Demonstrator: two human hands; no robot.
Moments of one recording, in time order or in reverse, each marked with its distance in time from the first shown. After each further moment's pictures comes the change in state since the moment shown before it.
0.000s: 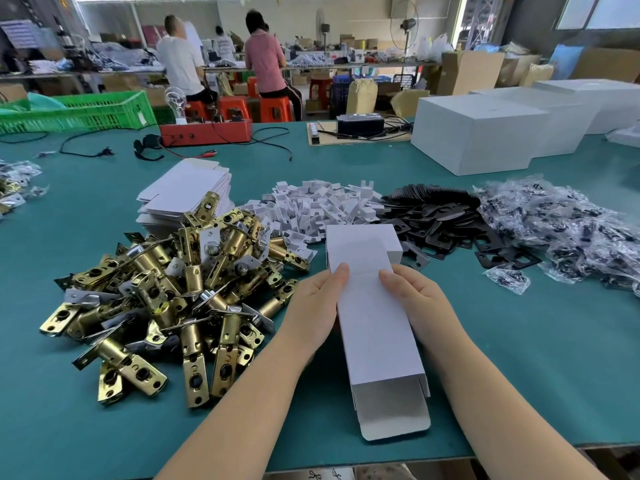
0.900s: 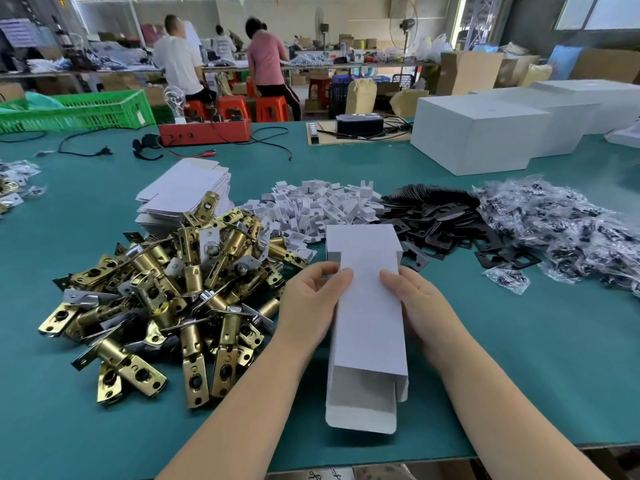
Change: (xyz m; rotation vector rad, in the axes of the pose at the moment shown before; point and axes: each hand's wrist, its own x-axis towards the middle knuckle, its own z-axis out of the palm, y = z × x) left_hand 0.003 -0.004 -0.001 -0.121 0.087 0.075; right_hand 0.006 0.002 0.000 0.064 0.031 0.110
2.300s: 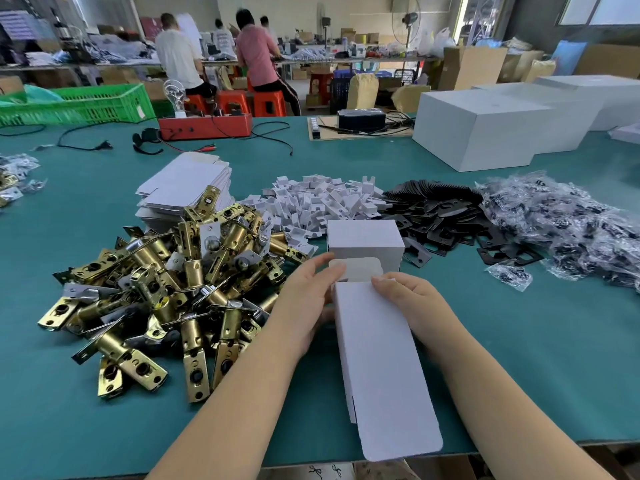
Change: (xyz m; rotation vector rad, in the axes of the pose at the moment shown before) left_hand 0.011 -0.001 -0.007 -0.102 -0.066 -0.213; right_hand -0.011 -0.005 0.004 -0.134 -0.117 -0.016
